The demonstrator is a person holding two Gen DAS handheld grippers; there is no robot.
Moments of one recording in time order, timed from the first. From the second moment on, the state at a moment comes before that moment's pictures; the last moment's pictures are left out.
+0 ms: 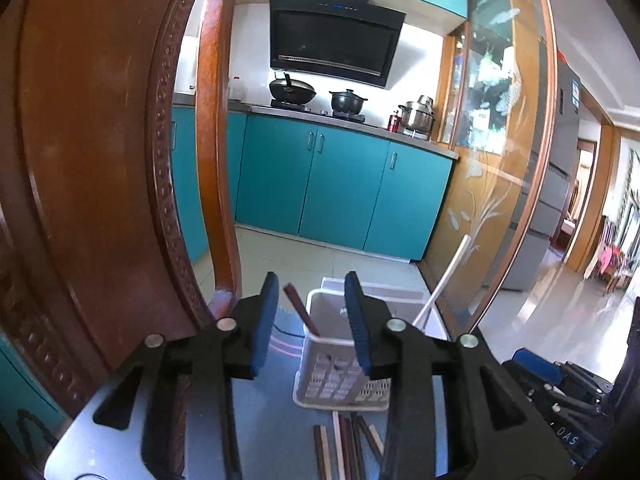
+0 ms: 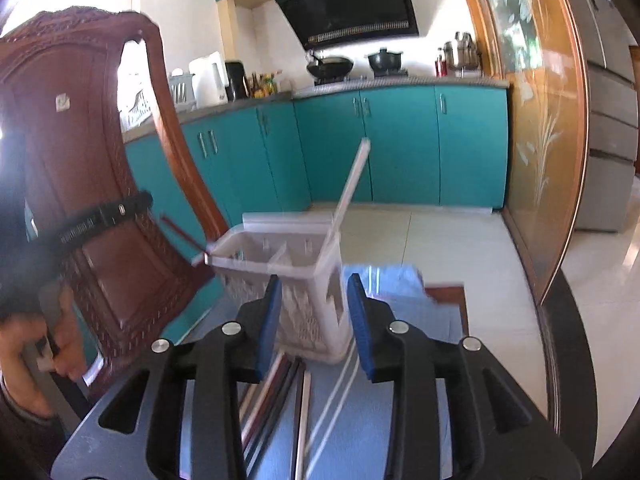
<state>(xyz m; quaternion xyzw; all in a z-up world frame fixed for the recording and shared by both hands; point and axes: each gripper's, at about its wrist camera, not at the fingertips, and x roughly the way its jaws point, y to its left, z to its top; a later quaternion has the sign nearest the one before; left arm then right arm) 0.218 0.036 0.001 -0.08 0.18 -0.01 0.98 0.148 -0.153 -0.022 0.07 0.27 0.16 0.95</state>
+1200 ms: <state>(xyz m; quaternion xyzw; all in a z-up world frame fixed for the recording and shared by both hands) 0.173 0.046 -0.040 -0.05 0.23 0.01 0.97 0.129 -0.048 -0.153 -0.09 0.48 0.19 0.85</state>
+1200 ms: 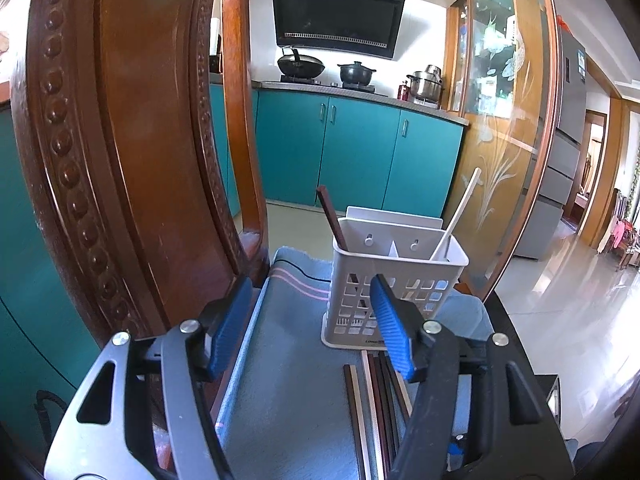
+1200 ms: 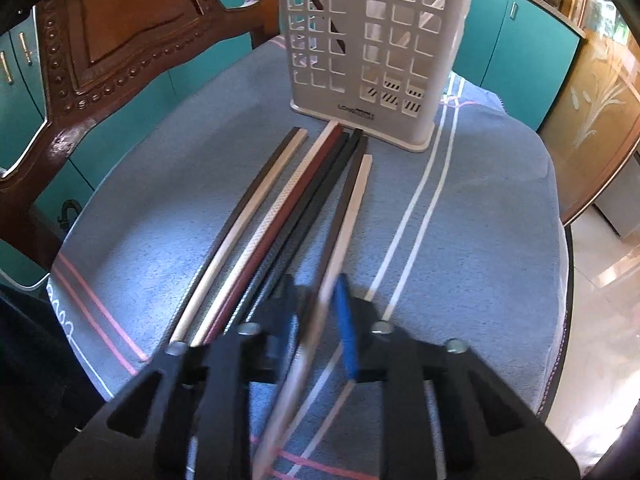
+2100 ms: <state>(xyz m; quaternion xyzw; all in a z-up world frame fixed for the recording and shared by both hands) 0.190 0.036 -0.108 -0.03 0.39 -0.01 0.92 0.145 -0.119 -0.147 0.06 0.52 0.14 0.84</state>
